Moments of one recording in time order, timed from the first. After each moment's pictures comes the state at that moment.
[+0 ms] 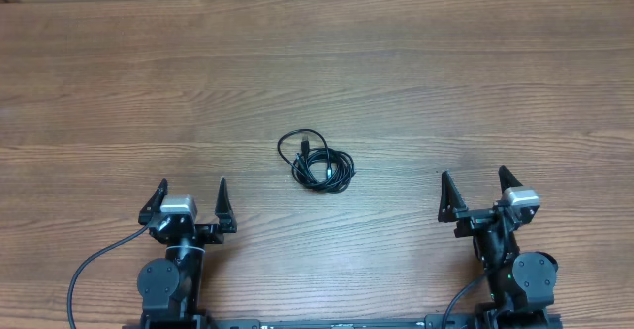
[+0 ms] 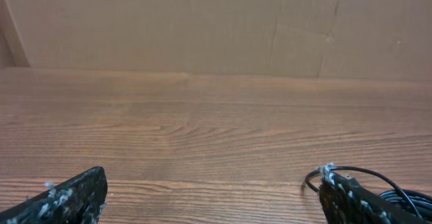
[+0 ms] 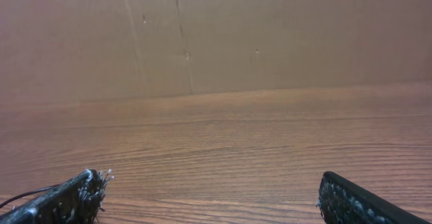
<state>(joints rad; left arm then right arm) 0.02 0.02 0.01 -0.08 0.03 -0.05 0.09 0.01 0.02 -0.04 -0.04 0.12</state>
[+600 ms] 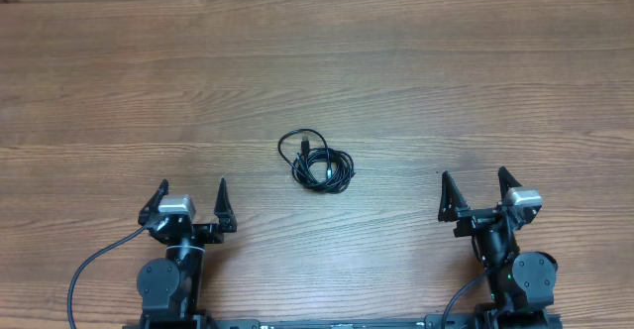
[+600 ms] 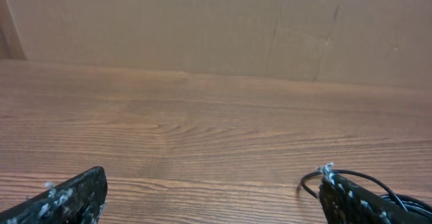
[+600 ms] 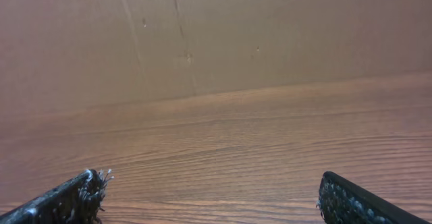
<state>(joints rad) 0.02 0.02 0.01 -0.08 0.03 -0.09 0.09 0.01 0.02 -0.03 -0.04 0.18</state>
